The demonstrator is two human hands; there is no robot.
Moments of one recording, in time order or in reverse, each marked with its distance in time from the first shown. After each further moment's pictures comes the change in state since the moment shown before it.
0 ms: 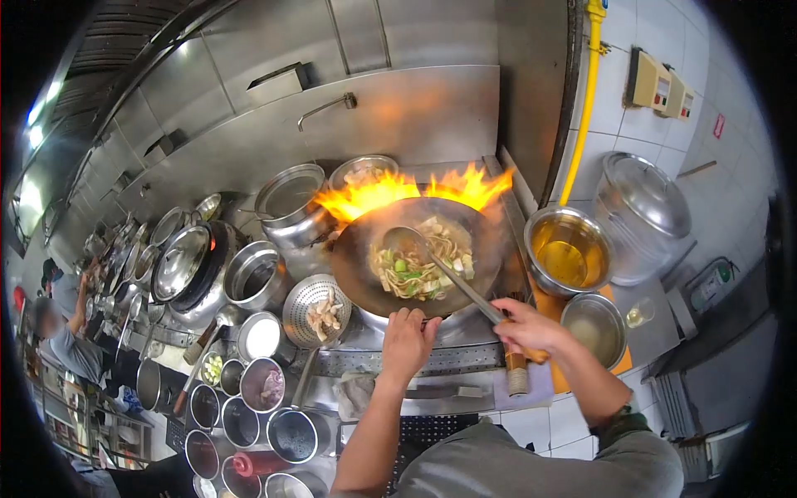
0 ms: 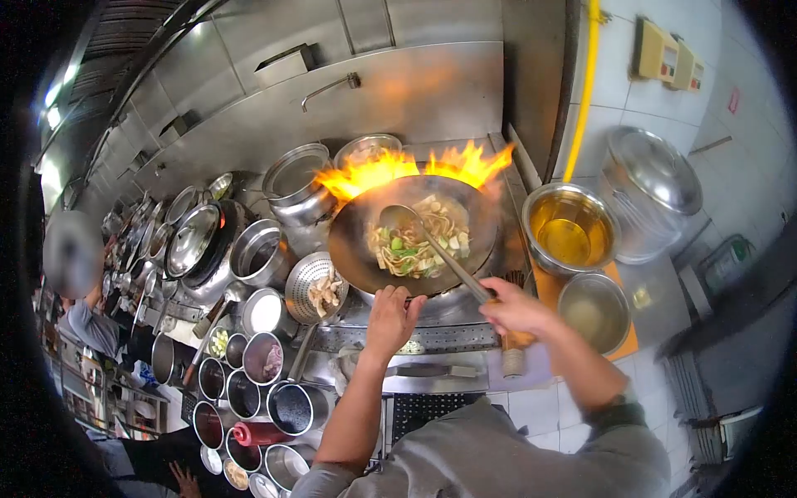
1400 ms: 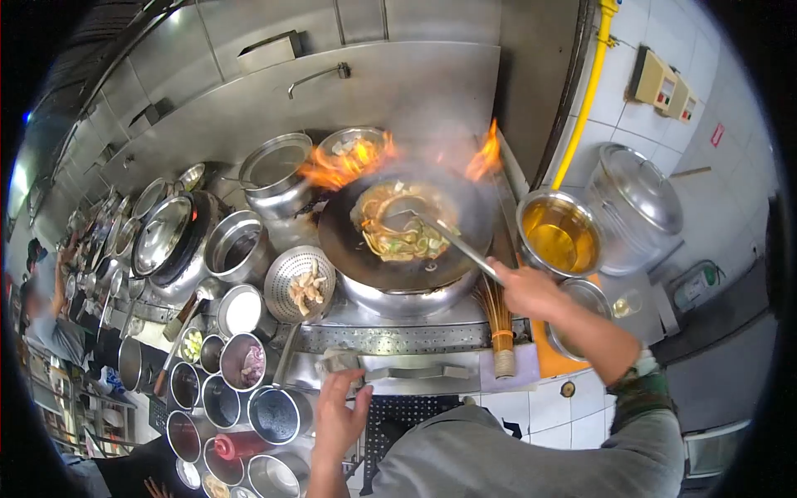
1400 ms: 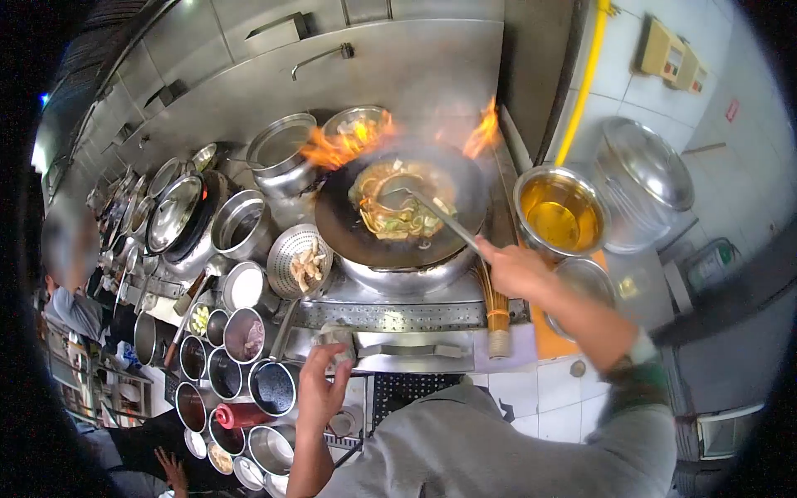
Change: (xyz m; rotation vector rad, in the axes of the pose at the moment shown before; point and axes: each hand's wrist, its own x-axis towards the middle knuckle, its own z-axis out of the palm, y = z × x) left_hand -0.120 0.019 -0.113 -0.170 -0.061 -0.335; right_hand -0.005 -0.042 -0.013 -1.240 0.182 0.031
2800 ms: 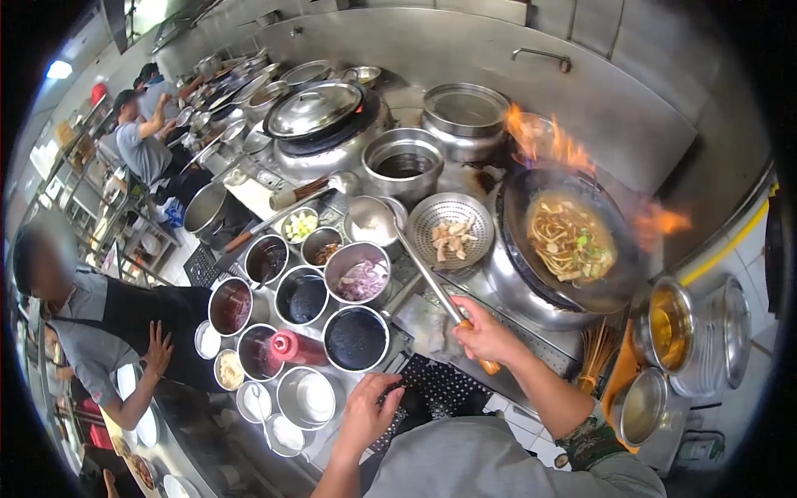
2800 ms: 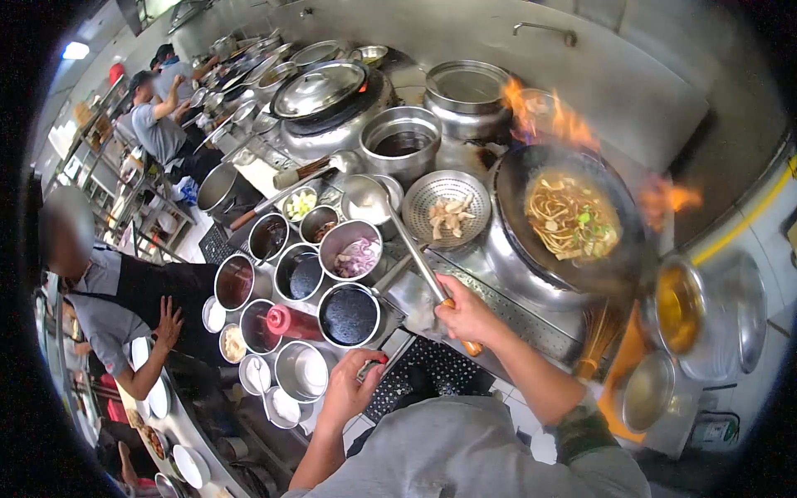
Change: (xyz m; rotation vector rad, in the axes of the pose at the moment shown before) left_hand -0.111 -0.048 -0.052 -0.005 0.273 -0.388; right_hand 0.044 -0.257 0.109 1.010 -0.577 -0.493
